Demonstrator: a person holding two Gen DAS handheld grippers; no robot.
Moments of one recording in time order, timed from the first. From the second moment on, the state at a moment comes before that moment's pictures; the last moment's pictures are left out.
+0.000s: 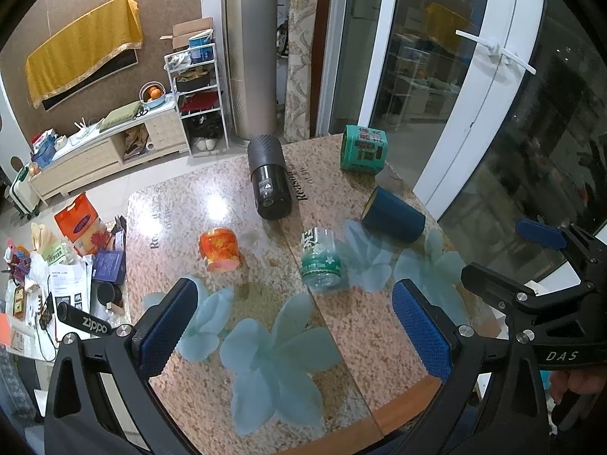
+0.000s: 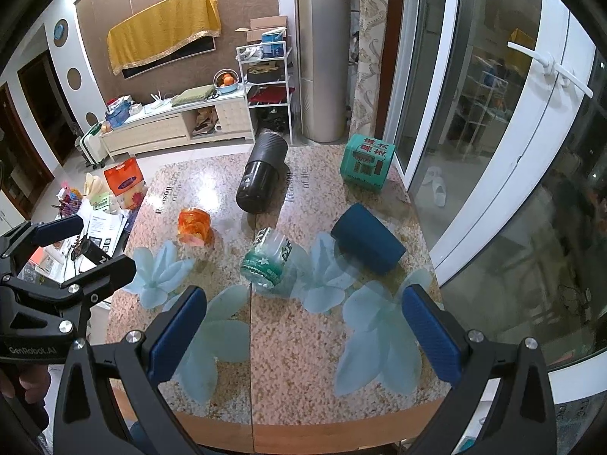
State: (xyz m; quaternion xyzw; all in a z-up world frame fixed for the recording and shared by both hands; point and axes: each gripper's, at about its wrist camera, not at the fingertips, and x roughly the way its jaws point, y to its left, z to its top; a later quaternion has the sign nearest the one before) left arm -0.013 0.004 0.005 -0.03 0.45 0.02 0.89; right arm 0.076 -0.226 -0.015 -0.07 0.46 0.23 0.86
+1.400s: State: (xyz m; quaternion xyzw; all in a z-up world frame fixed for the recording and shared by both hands) left arm 0.096 0.083 -0.062 0.17 0.60 -0.04 0.78; right arm 0.125 -0.201 -0.072 -0.05 0.53 0.25 0.81
